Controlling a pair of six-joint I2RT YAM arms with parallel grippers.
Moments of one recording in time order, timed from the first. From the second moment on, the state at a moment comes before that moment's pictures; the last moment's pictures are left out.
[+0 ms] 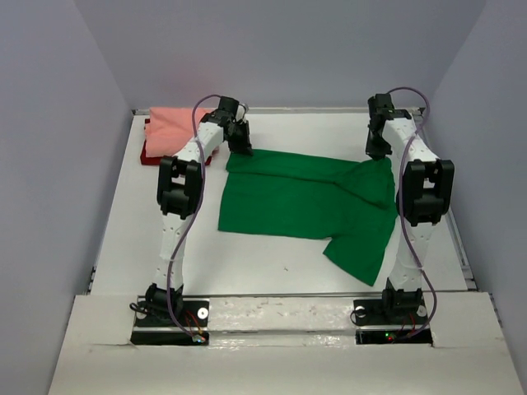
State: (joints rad) left arm -0.29 2.43 2.15 -0.70 0.29 -0.36; right arm 0.03 2.14 1.90 -0.89 0.33 0.26
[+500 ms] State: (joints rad) left arm -0.29 2.43 2.14 -0.67 0.36 -0.39; right arm 0.02 2.18 1.76 -0.89 0.42 0.24
